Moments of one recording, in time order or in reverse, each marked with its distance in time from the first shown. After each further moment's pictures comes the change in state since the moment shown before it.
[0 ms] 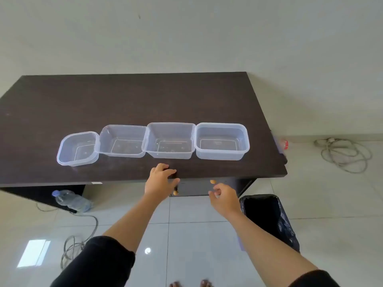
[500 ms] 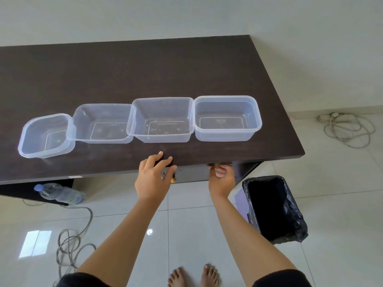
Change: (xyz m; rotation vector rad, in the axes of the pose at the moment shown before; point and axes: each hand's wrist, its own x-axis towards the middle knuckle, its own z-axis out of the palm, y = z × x) left_hand -0.001 -0.023 0.043 0.004 0.397 0.059; right_hand 0.049 0.007 0.077 0.617 0.560 0.266
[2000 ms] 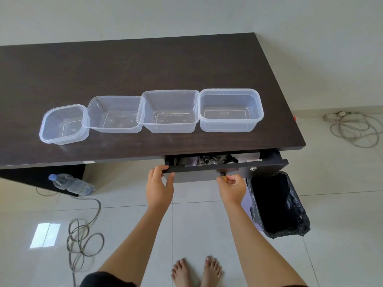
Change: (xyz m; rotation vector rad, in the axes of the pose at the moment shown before) left_hand -0.054 -0.014 0.012 -0.313 -0.121 -0.370; right_hand -0.023 0.022 -0.051 -0.029 -0.073 0.067
